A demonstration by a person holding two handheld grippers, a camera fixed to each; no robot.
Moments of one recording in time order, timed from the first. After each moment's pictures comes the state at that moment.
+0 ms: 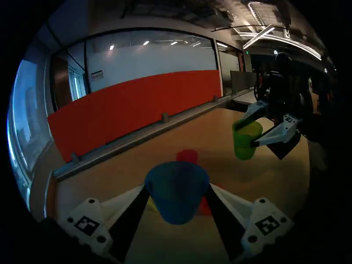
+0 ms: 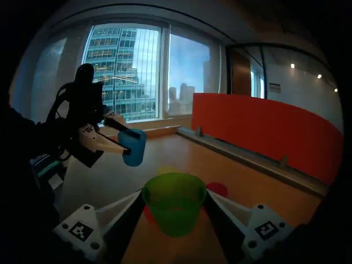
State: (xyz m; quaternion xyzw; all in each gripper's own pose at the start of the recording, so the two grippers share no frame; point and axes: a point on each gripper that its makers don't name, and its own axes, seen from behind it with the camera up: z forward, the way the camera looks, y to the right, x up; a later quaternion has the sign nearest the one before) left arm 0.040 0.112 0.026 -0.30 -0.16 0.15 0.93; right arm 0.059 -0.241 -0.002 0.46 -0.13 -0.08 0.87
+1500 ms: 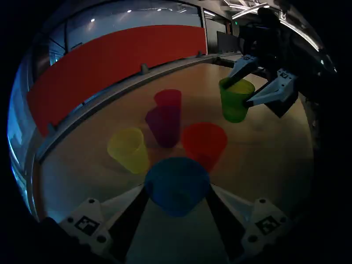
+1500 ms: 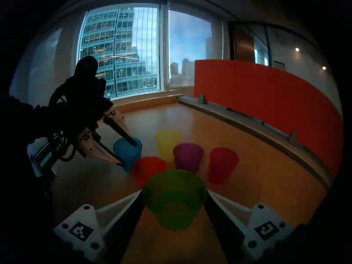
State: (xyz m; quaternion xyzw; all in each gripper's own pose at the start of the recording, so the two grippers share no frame) left arm -0.101 0.110 0.013 -0.34 -0.29 0.20 0.87; right arm -0.025 -0.238 0.006 0.46 -0.23 -0.11 0.85
